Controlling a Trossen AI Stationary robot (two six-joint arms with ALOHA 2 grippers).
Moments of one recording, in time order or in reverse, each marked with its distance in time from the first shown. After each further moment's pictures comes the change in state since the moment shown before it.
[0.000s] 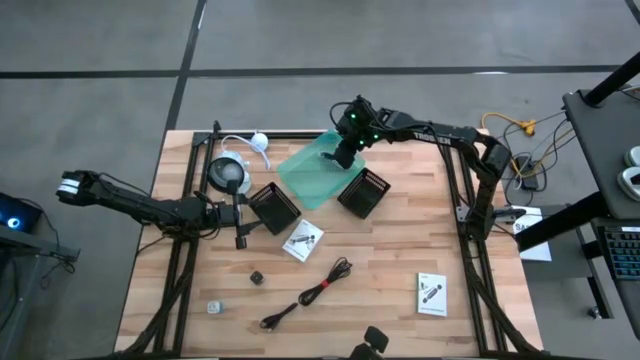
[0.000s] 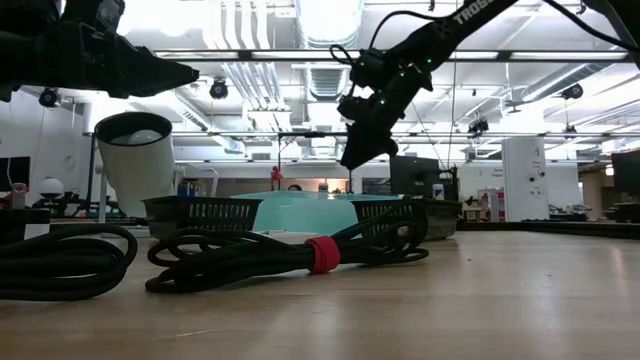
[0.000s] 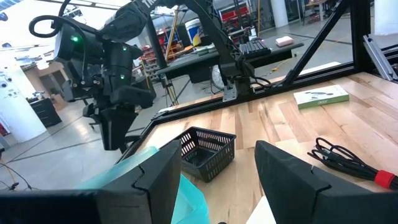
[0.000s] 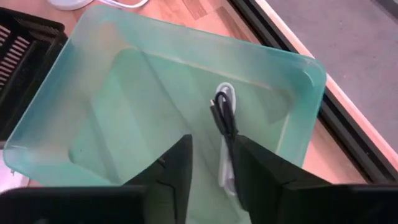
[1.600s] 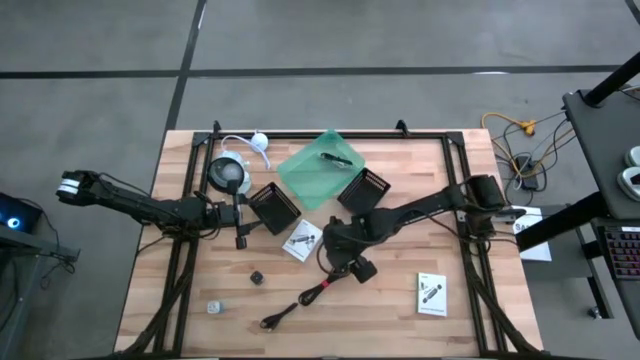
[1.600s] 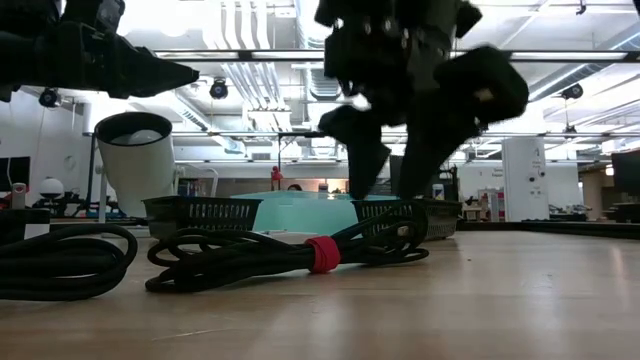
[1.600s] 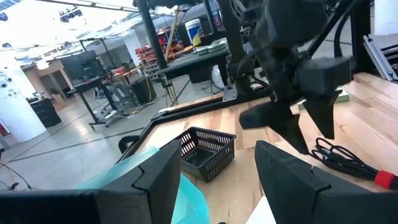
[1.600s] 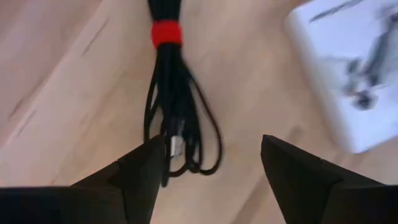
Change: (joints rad) left arm 0.000 0.002 -0.001 0.000 0.000 -0.001; right arm 0.751 0.068 -0.097 -0.130 0.047 -0.400
